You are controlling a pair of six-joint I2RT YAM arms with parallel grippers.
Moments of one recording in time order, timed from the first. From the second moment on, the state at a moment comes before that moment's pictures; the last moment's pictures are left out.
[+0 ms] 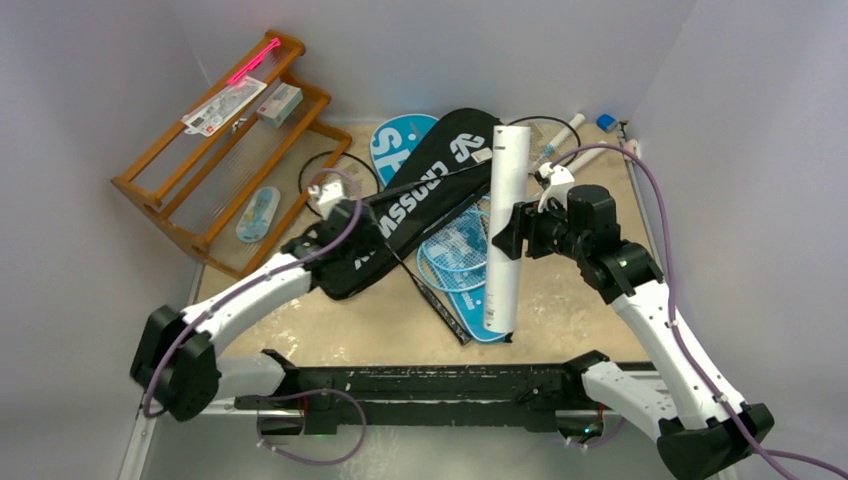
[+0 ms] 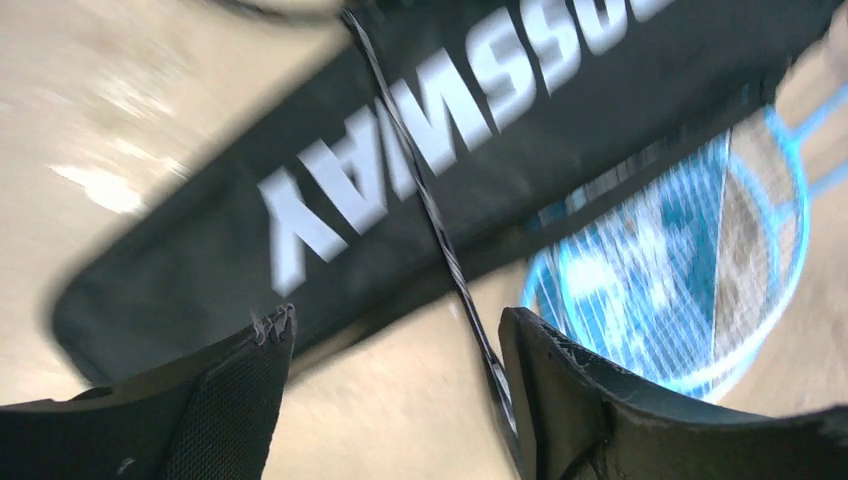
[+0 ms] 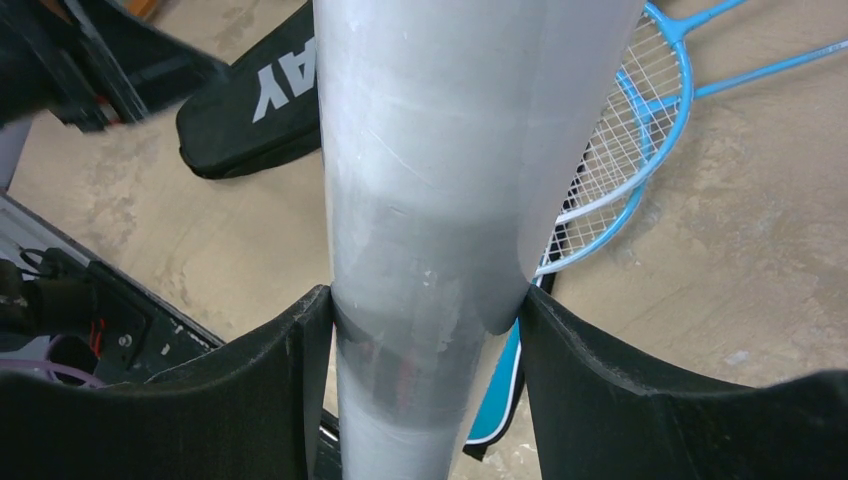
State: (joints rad) left arm -0.66 1.31 0.85 -0.37 -0.38 -0.88; right arm 0.37 0.93 1.01 -0.65 -0.25 0.24
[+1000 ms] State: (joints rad) left arm 0.13 1.20 0.49 -0.15 -0.33 -0.75; right arm 0.37 0.93 1.02 -0.54 -0.44 0.34
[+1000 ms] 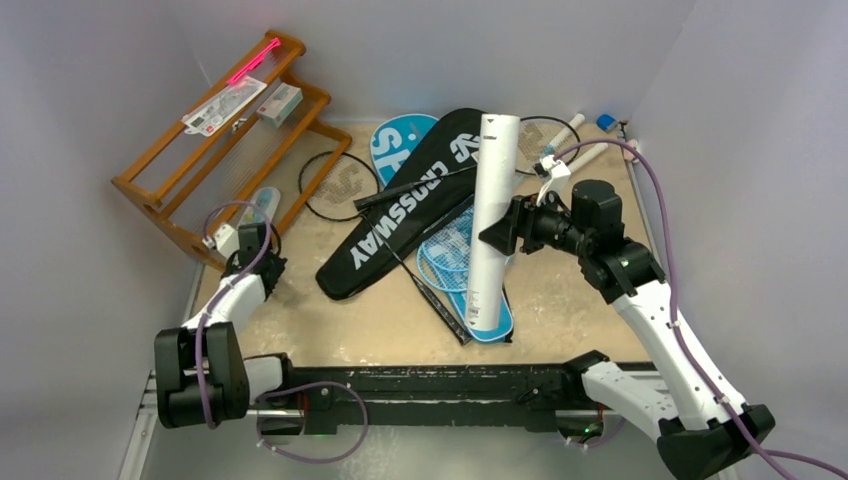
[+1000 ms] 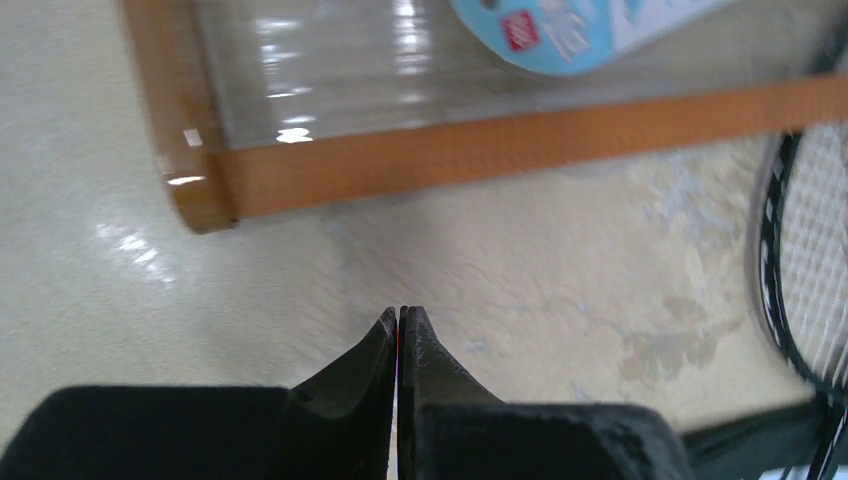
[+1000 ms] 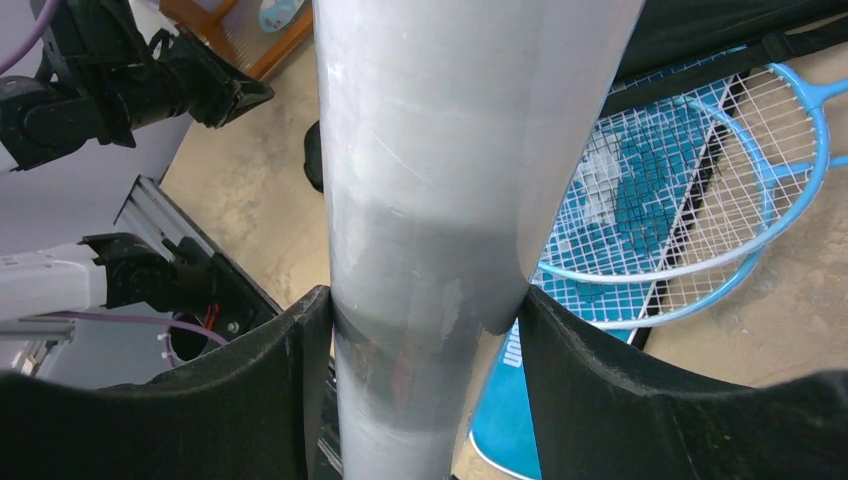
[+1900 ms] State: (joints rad) left arm 0.41 1.52 0.62 -0.01 -0.06 -1.10; right arm 0.37 0.96 1.02 -0.54 -0.44 0.34
